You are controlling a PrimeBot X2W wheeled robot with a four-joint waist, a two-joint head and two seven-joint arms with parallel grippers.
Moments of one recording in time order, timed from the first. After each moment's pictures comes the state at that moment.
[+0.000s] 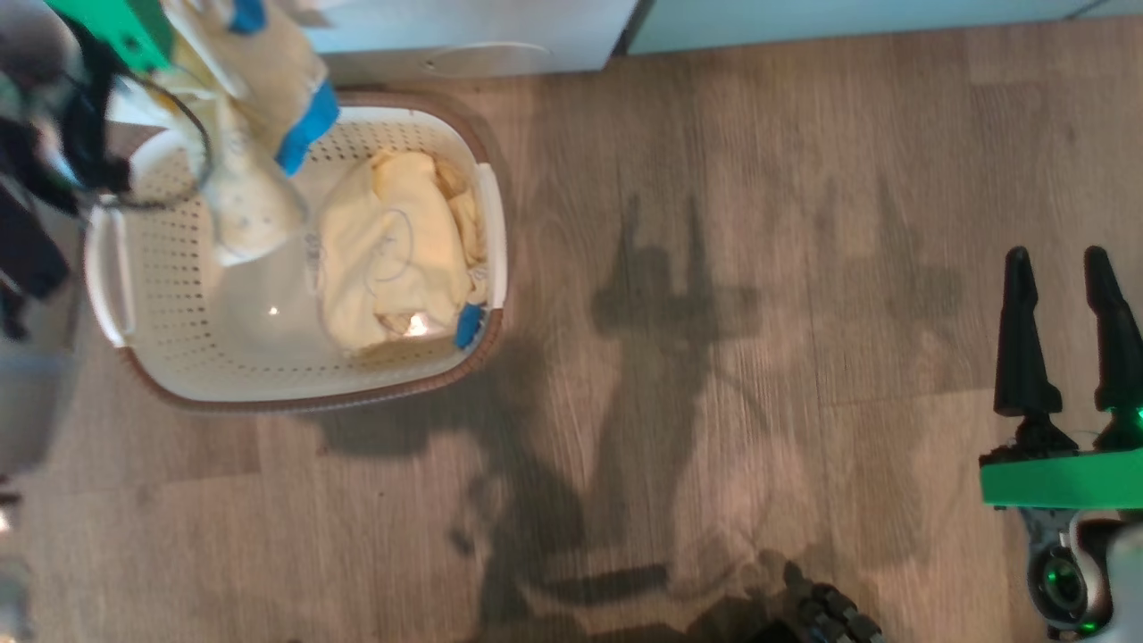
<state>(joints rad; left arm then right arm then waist) -0.92 0.43 -0.13 0.31 -0.40 0.12 0.18 -0.15 -0.05 0.01 -0.03 0.31 0.13 -0.25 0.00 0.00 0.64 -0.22</state>
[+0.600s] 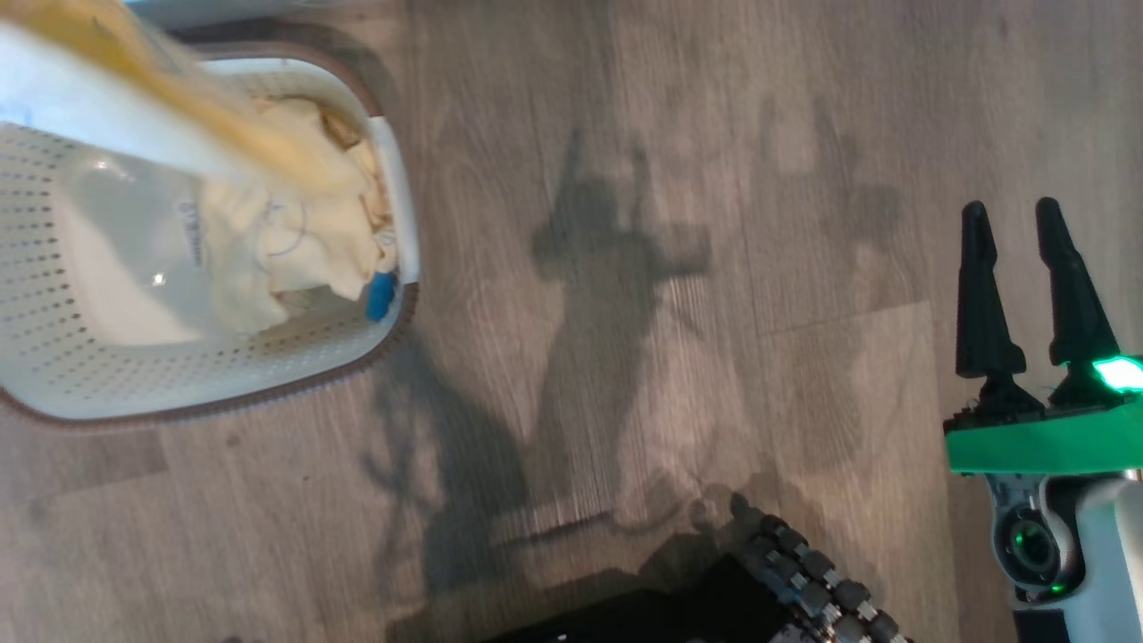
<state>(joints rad) -1.33 0.57 -0.16 0.50 -0.34 0.07 0.38 -0.24 -0.05 0.09 -0.01 0.39 0.13 -0.26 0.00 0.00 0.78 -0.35</state>
